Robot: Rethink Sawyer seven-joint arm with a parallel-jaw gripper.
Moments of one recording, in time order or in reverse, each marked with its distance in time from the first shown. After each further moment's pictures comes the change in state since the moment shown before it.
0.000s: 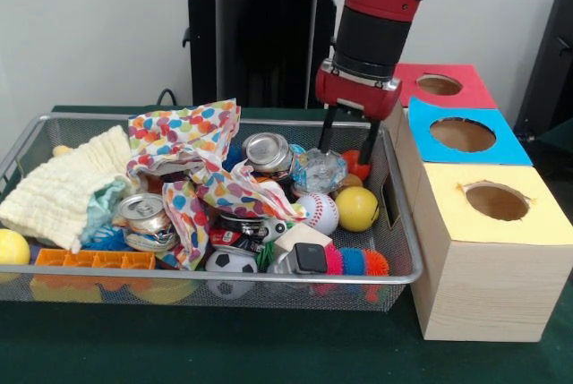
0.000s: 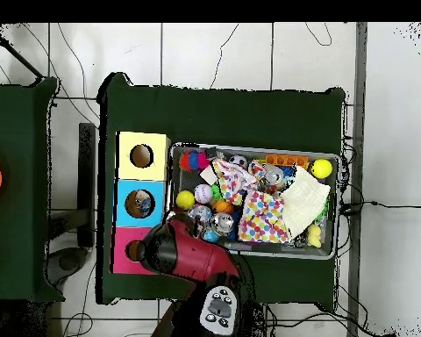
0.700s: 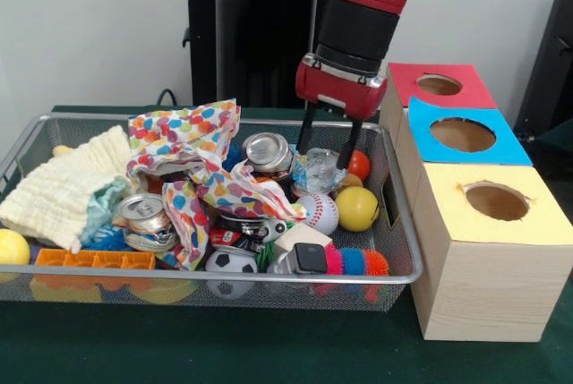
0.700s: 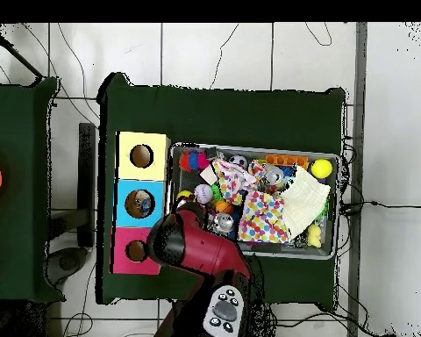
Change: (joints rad) arm 0.000 0.001 -0.060 -0.061 0.012 0.000 0.000
